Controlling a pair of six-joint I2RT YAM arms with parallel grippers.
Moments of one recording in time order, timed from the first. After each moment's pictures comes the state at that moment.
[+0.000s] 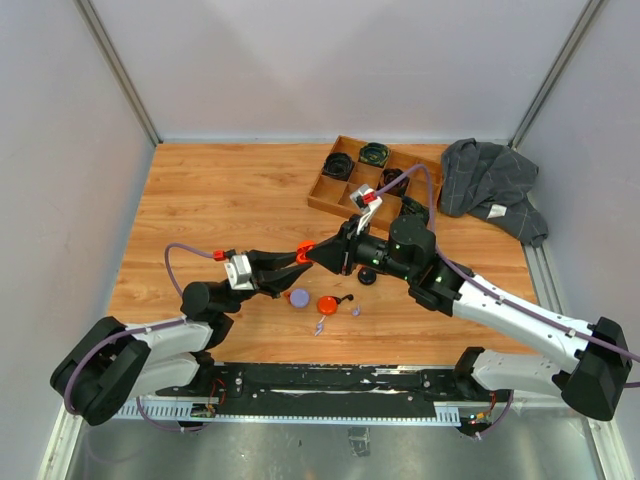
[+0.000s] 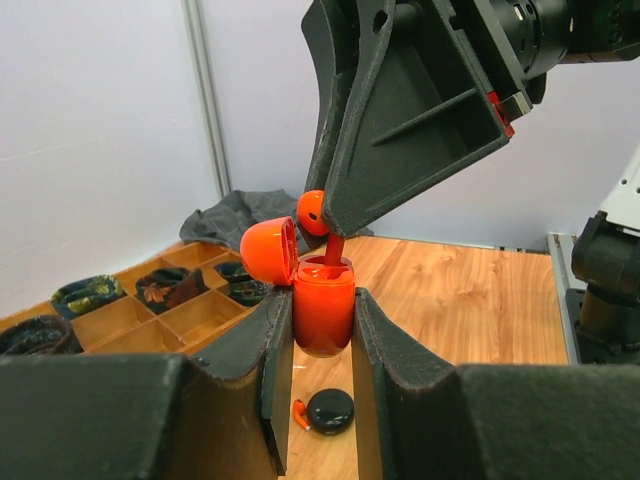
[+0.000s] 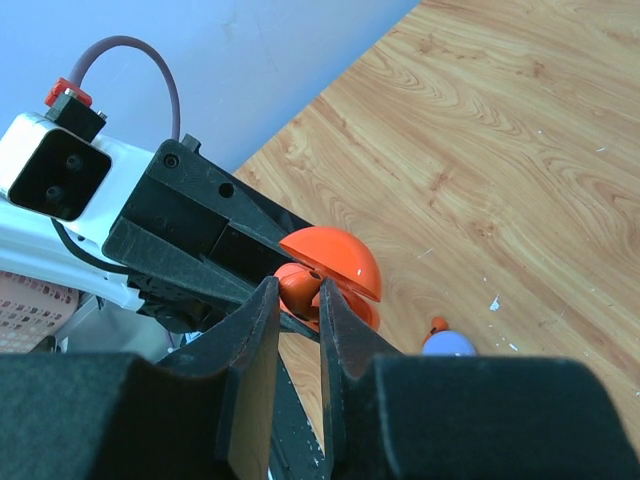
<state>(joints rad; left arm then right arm) -0.60 1.12 0.13 1.53 0.53 -0.19 0.92 1.12 0.87 0.15 -0.22 0.50</state>
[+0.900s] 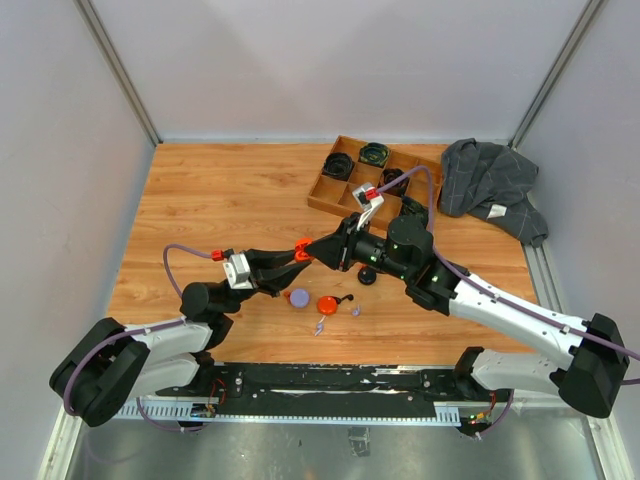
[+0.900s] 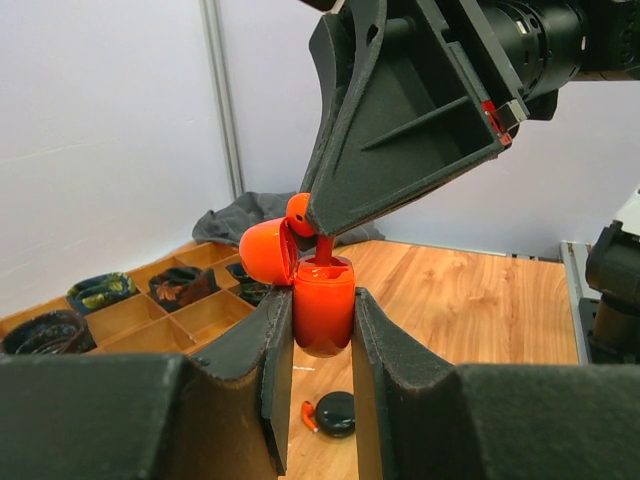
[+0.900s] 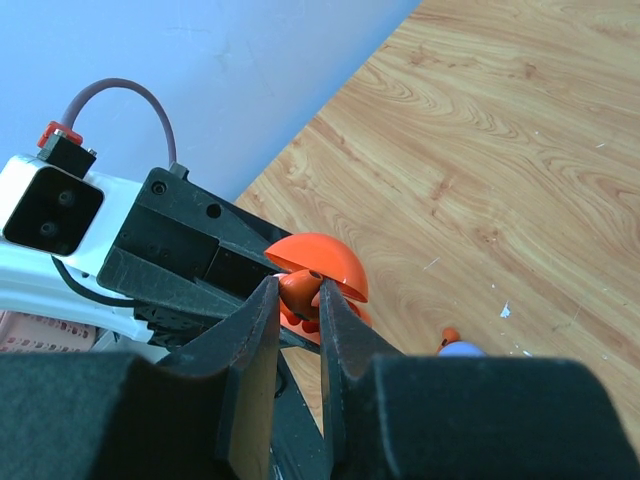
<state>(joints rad) -0.60 1.11 0.12 1.53 0.50 -0.19 0.92 1.14 0.85 0.21 -0.17 0.59</state>
